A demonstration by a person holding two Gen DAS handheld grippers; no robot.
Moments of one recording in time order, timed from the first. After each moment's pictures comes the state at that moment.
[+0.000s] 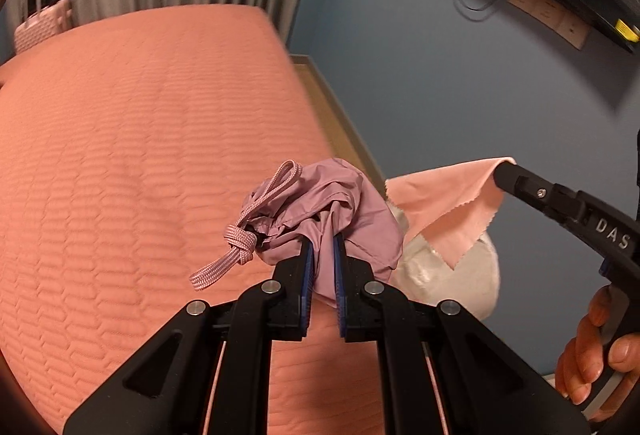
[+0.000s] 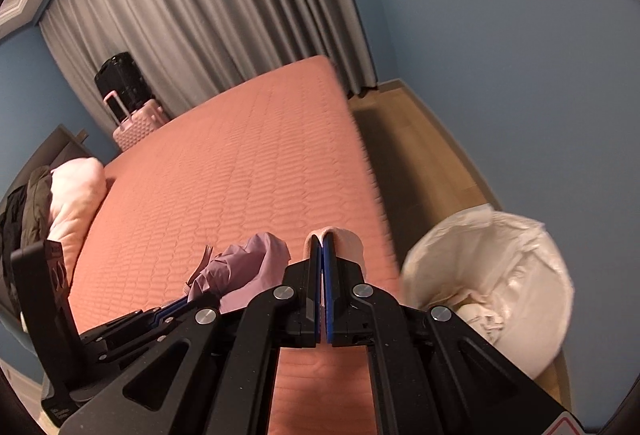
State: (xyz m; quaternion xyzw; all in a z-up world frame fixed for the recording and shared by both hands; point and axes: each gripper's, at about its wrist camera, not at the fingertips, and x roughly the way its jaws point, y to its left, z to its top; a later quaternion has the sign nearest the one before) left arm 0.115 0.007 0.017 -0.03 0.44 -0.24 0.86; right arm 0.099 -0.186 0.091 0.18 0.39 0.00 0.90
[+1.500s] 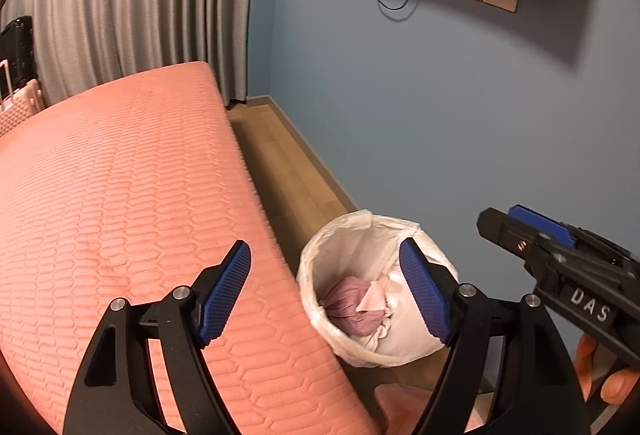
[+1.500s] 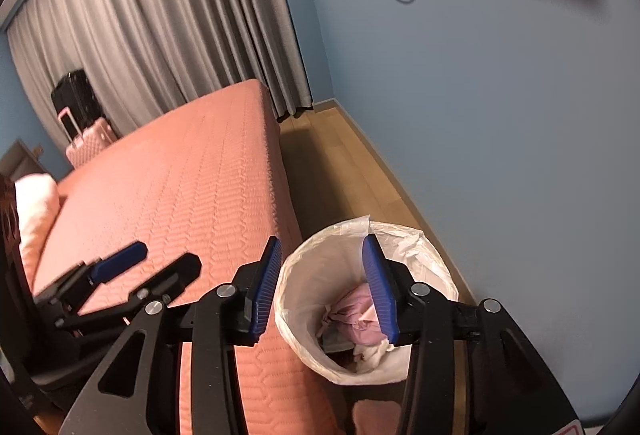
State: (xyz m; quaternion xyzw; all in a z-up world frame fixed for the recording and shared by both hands) left arm 0.086 -0.096 0.044 0.04 0.37 -0.26 0.89; right arm 0.034 -0.268 0.111 0.14 0.38 -0.10 0.91
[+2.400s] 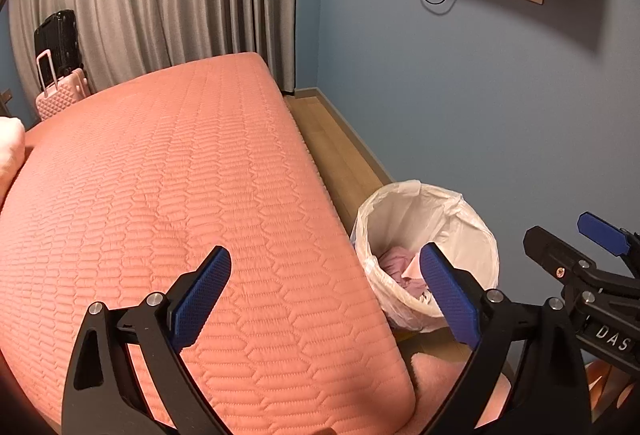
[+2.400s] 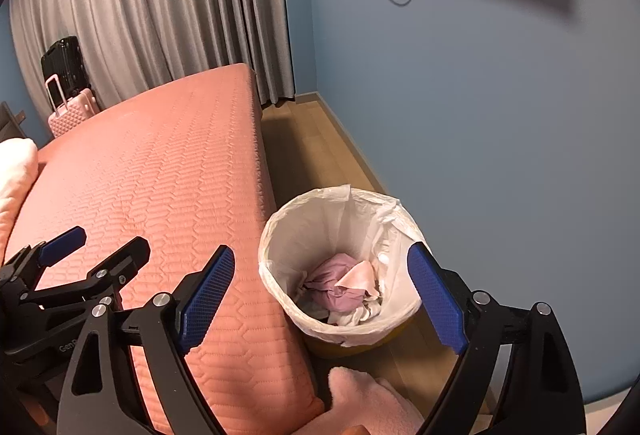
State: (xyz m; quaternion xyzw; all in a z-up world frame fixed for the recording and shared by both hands) left arm 0.045 -0.049 0.034 0.06 0.37 -0.19 0.91; right arm -0.020 -0.232 0.101 0.09 0.39 -0.14 0.91
